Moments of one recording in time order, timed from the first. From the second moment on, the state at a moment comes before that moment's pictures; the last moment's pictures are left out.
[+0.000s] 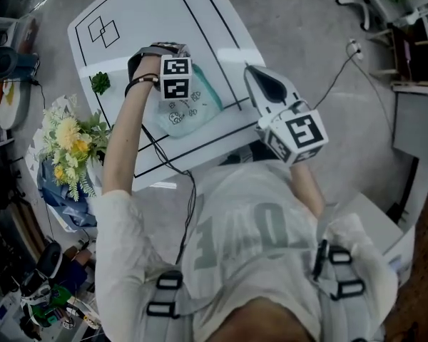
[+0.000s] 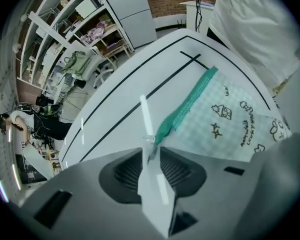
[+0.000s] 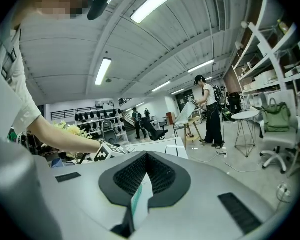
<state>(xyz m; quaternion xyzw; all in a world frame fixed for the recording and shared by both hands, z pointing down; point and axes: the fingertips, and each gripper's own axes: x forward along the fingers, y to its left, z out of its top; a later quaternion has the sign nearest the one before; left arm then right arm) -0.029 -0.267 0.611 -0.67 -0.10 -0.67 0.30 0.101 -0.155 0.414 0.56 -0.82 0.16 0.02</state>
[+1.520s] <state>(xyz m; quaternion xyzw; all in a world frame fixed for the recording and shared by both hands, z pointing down) -0.042 -0.314 0.378 -0.76 0.38 -0.44 0.29 0.082 -0.187 0.348 0.53 -0.84 0.07 0.00</state>
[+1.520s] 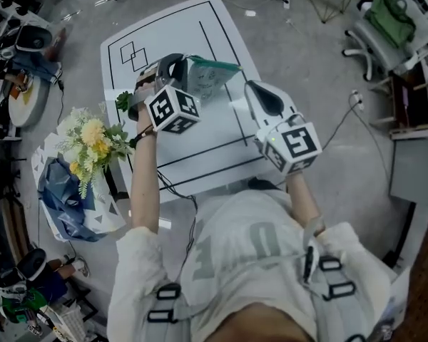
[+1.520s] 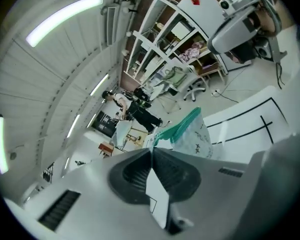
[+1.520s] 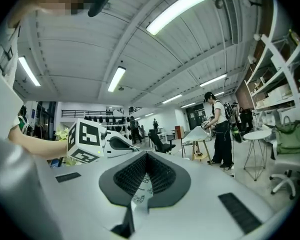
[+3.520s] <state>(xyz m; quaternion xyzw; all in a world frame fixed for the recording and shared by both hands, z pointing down) -0.147 -0.188 0.331 -0.71 0.64 -0.26 0.16 0.052 -0.190 0.337 0.53 -0.84 0.09 -0.03</state>
